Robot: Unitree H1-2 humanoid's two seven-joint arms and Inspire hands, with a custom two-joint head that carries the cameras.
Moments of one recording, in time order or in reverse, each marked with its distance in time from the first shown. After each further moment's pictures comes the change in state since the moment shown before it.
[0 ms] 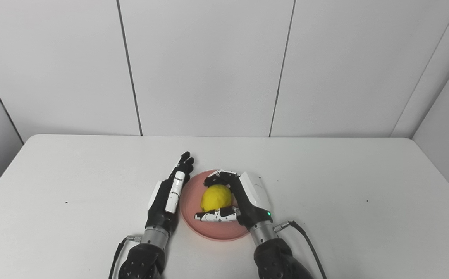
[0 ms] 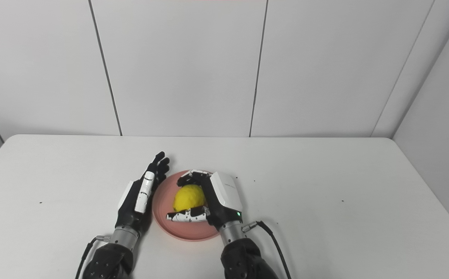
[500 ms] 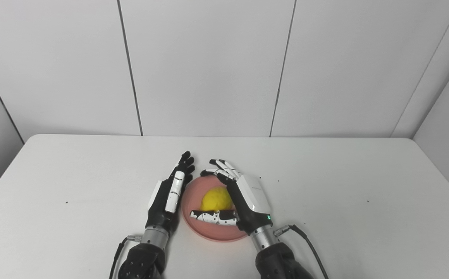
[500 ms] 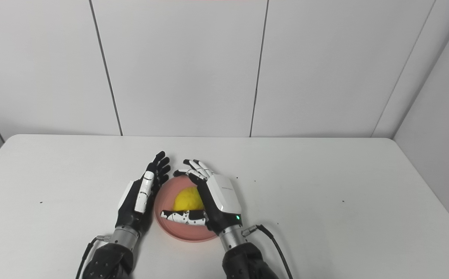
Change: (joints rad) left arm -0.001 -0.002 0.007 0.000 -0.025 -0.003 -0.012; right arm 0.032 -0.022 0.014 -0.048 -0.044 -0.084 -0.016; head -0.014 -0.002
